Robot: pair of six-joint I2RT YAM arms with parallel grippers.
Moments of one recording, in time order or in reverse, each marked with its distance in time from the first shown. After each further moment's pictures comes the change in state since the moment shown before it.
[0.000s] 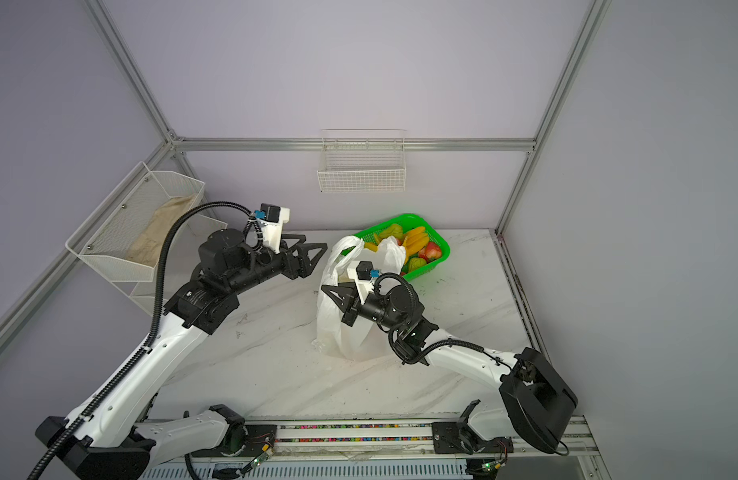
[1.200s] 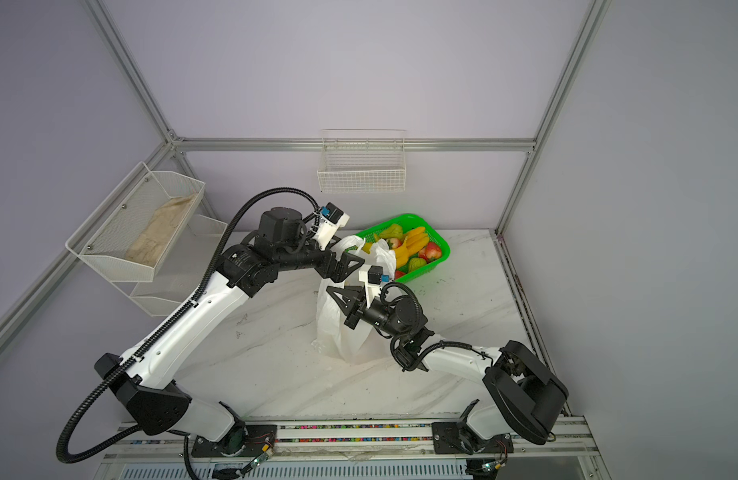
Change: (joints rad) left arm -0.106 0.306 0.346 -0.322 0.059 0.269; right arm 0.000 0.060 -0.103 0.273 0.052 0.175
